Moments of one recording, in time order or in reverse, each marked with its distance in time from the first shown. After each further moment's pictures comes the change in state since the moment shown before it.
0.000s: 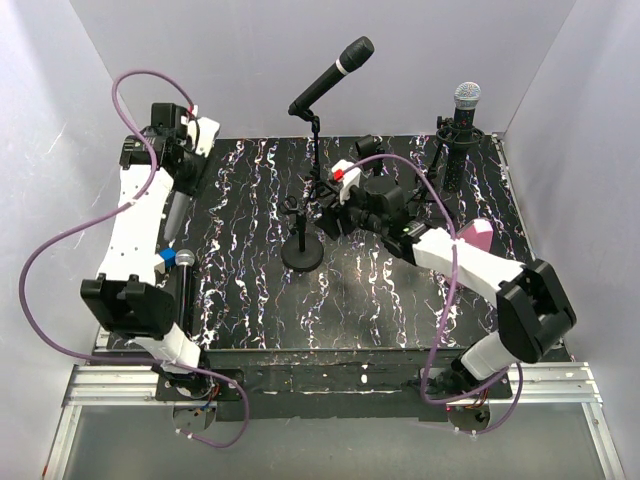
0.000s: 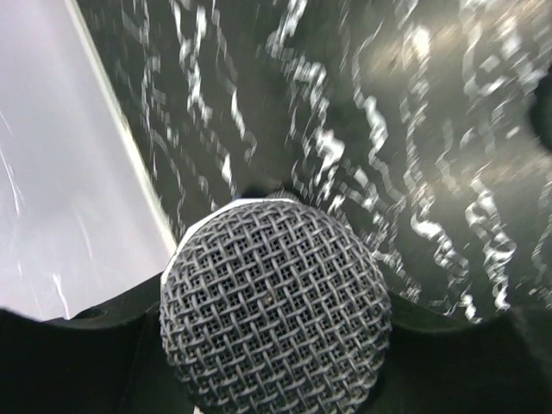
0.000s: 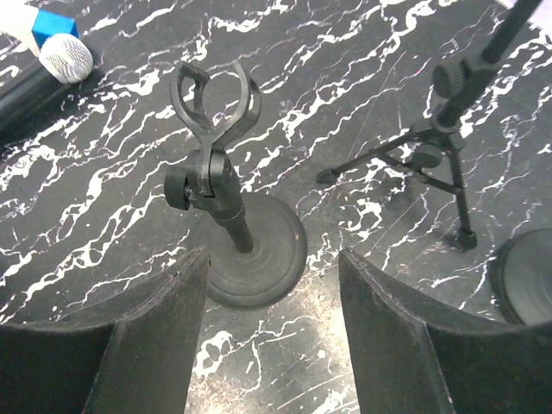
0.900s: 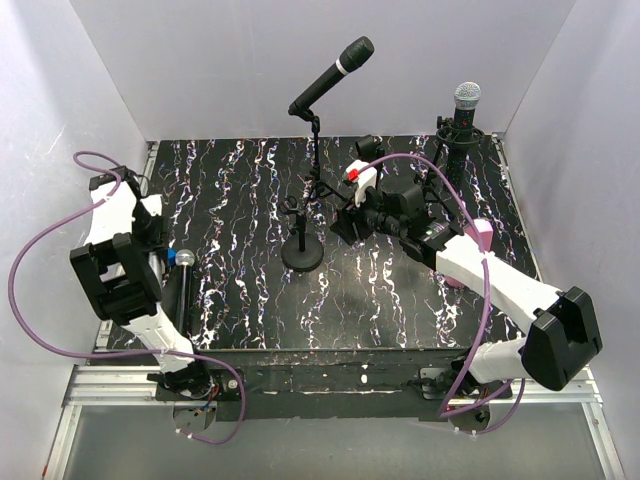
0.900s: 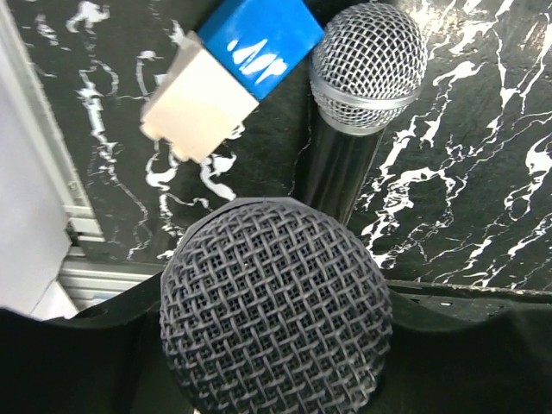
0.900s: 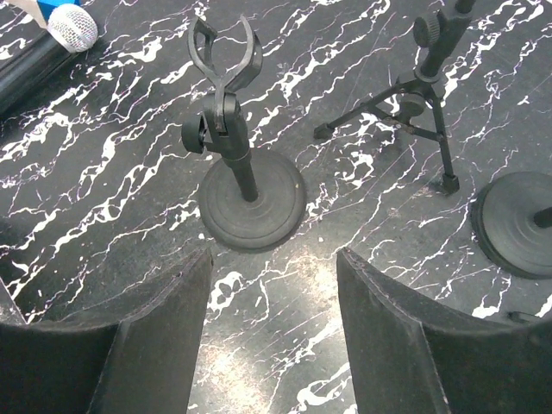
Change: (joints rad) left arm 0.456 0.184 -0.365 -0.112 0.024 -0.122; right arm -0.027 -0.196 0.008 -0.260 0.021 -0.005
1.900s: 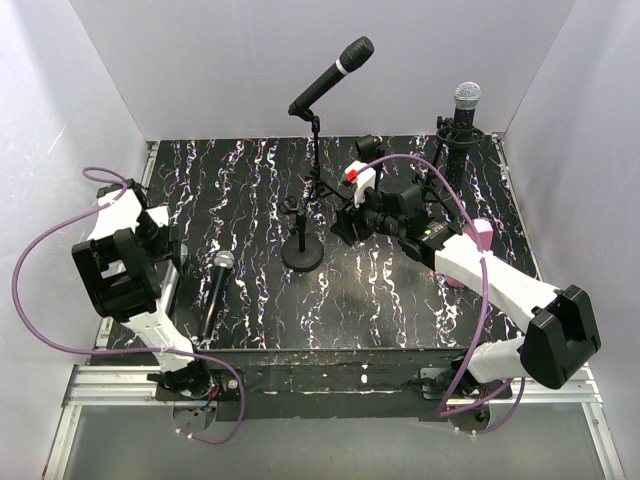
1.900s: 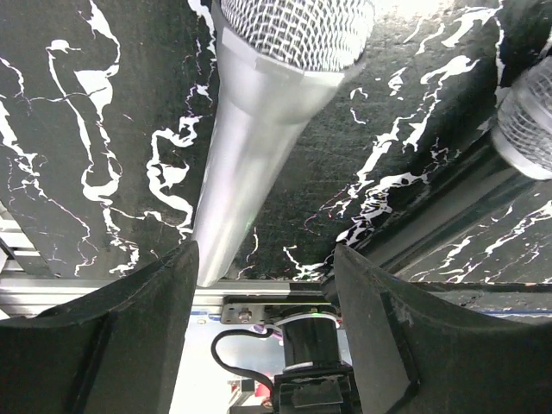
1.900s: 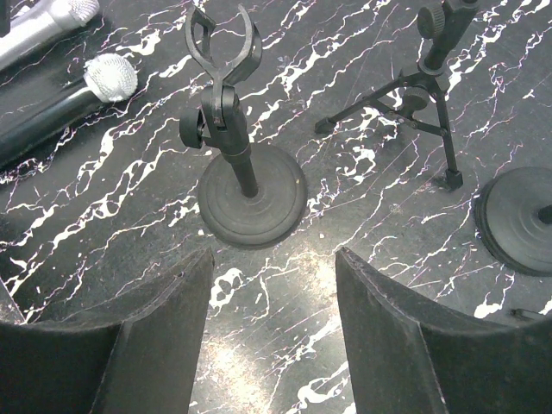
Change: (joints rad) left arm 0.000 0.028 -0.122 0.056 0.082 -0.049; right arm 0.000 0.013 0.000 -0.008 -0.004 -0.001
